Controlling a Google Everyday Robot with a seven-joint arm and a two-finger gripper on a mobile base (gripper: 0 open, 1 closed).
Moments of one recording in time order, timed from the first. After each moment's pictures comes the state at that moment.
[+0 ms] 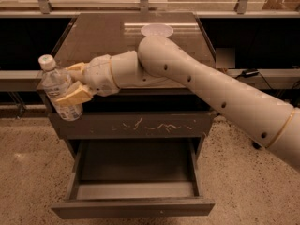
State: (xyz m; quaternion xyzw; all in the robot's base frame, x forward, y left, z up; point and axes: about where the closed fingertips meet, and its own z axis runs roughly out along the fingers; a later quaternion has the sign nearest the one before) arm 0.543 0.211 0.889 -0.63 0.48 0.37 0.48
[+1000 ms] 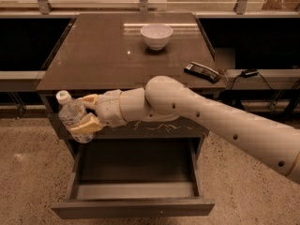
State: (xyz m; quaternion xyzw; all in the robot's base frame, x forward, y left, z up) arm 0.525 0.191 0.807 -0.61 0.51 0.34 0.50
